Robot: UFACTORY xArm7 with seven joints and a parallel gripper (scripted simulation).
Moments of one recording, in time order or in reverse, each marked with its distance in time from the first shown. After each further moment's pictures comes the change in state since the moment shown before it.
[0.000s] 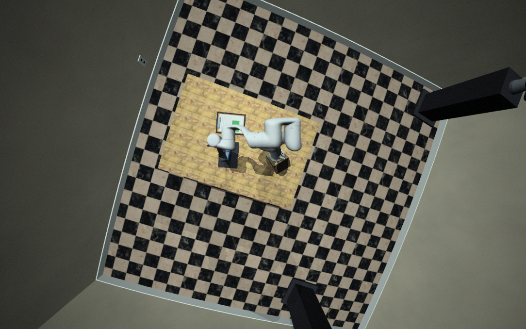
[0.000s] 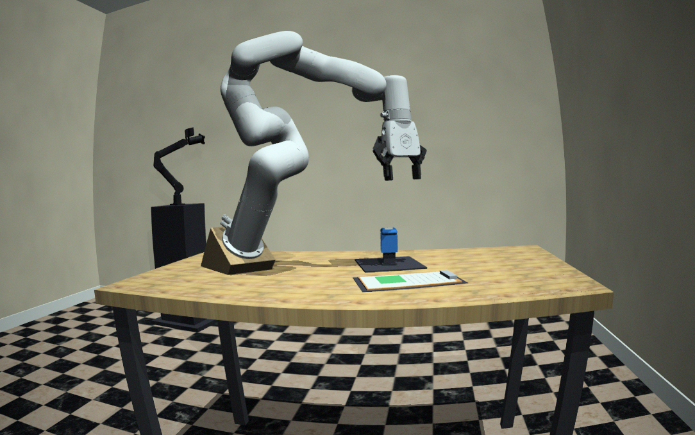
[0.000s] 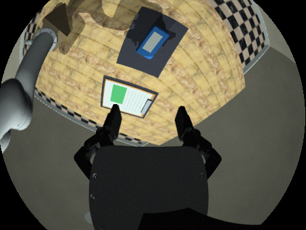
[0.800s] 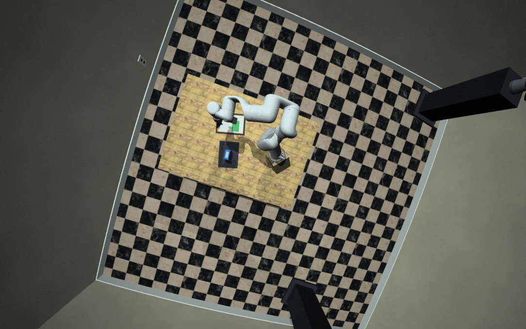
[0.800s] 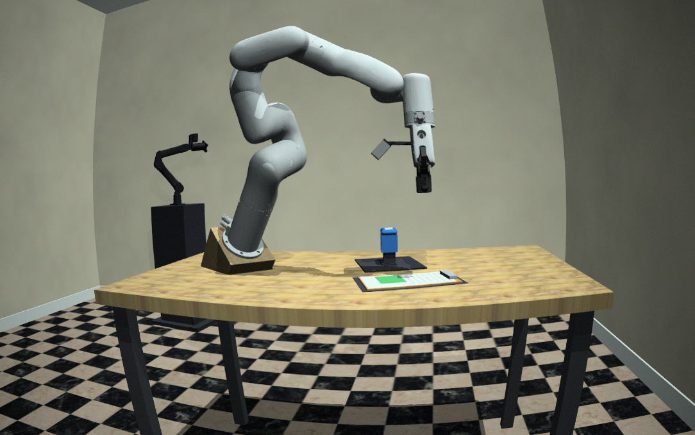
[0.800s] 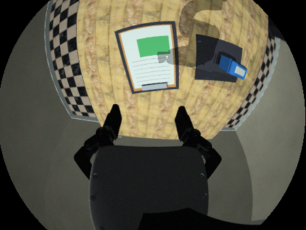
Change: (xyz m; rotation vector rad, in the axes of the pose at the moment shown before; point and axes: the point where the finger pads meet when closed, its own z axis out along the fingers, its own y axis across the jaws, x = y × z) arm -0.173 -0.061 0.034 0.042 0.016 -0.984
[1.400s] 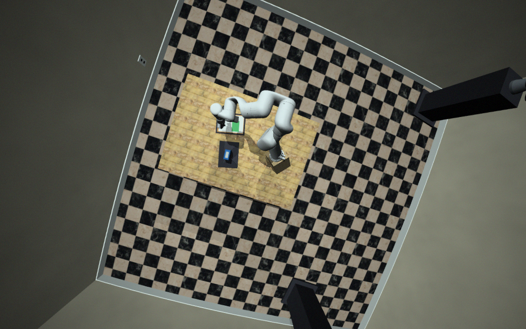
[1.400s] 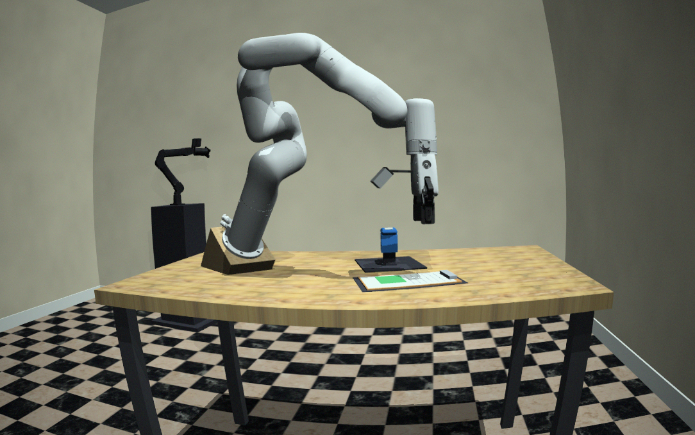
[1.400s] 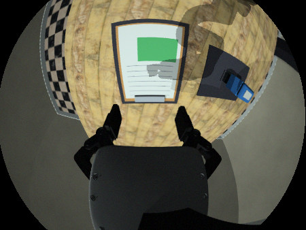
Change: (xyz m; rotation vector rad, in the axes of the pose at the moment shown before) arm 0.003 0.000 0.069 -0.043 0.014 -0.164
